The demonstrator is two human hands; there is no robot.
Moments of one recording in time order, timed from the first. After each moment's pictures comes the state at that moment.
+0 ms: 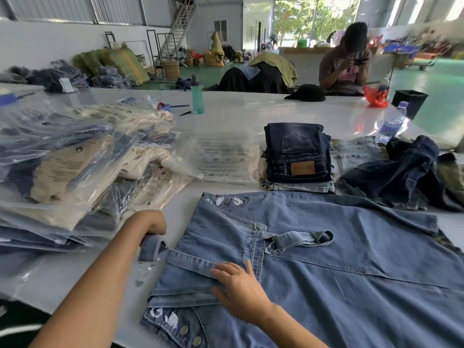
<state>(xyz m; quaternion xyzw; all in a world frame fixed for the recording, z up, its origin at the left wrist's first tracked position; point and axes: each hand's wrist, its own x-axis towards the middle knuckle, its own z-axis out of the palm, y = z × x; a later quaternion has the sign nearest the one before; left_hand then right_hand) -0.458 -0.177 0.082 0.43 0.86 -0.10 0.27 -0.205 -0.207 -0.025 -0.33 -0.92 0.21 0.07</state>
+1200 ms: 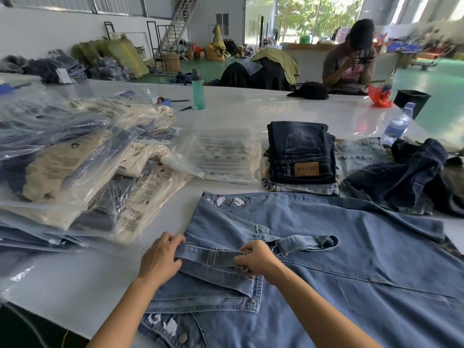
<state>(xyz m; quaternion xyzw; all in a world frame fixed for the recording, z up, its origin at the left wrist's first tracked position) -0.441 -0.220 -0.029 0.58 0.80 0.10 0.06 -0.206 -0.134 -0.001 -0.52 -0.65 0.54 0.10</state>
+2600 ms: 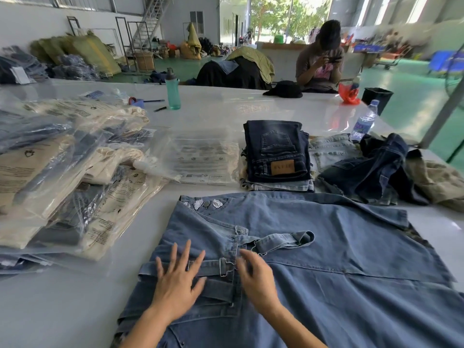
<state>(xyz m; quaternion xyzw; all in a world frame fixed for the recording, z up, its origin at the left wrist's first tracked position) -0.360 -0.213 -0.061 0.68 0.73 0.03 0.03 -0.168 -0.163 -0.049 -0.54 -0.68 0.35 0.35</state>
